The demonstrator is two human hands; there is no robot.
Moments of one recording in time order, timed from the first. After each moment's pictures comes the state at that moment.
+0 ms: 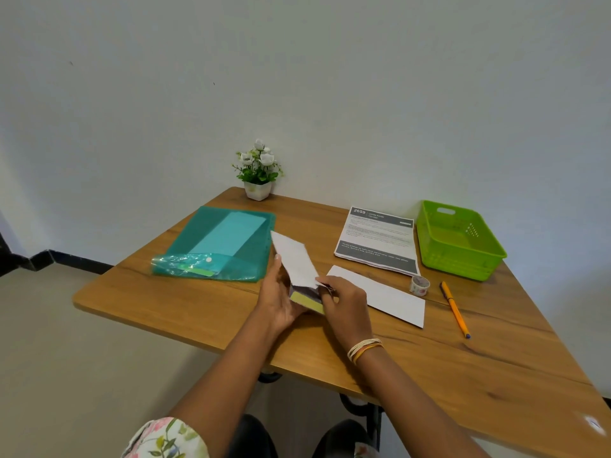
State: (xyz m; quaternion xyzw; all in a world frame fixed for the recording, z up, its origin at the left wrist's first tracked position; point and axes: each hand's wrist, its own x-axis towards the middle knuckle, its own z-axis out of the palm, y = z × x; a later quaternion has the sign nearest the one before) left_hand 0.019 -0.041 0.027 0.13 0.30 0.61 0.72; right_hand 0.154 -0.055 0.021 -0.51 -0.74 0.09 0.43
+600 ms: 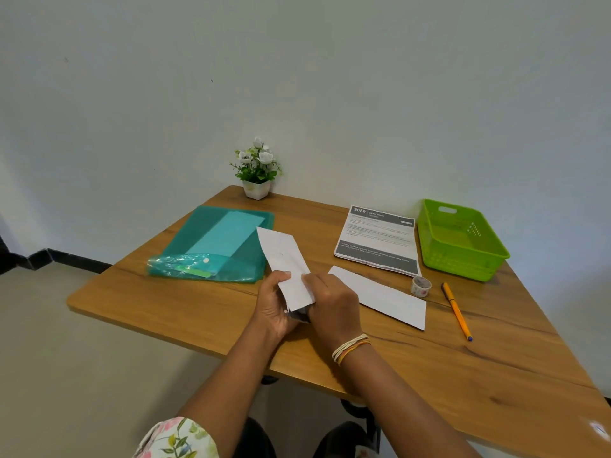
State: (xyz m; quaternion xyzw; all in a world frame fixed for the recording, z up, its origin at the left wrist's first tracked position) left_hand 0.021 -0.044 0.016 0.12 0.25 0.63 0.73; right_hand 0.136 -0.052 0.022 -0.45 -0.81 -0.11 0.37
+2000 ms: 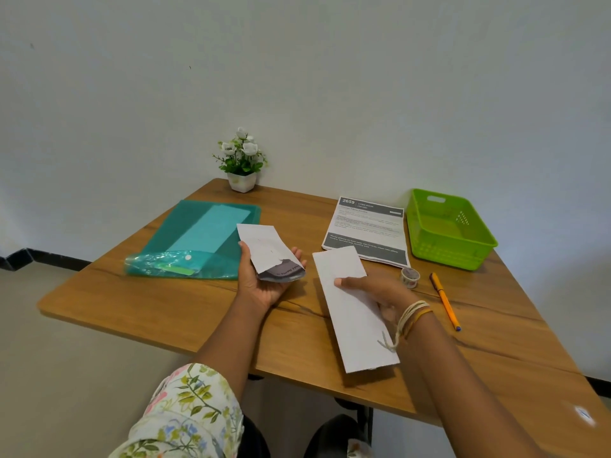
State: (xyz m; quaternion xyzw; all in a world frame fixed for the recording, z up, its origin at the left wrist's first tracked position) left_hand 0.009 0.010 0.008 0.07 0.16 0.64 0.75; right_hand 0.226 -0.021 0.072 -0.61 -0.48 0.57 0.26
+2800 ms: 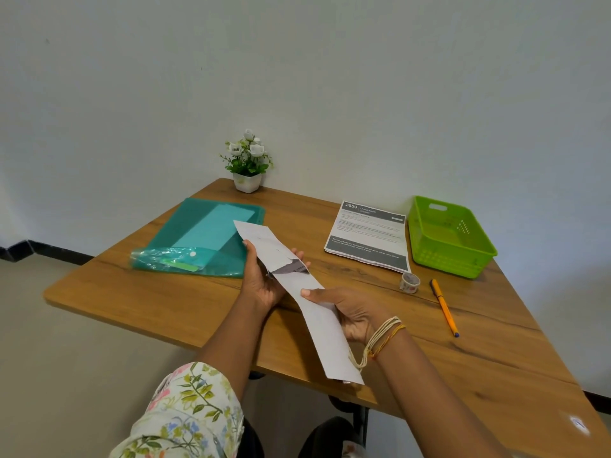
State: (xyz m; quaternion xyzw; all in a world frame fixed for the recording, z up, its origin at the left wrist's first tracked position) left_hand 0.011 0.012 0.004 0.08 0.19 0.66 0.72; right_hand 0.180 -0.051 0.066 -0.49 -0.38 0.76 0.19
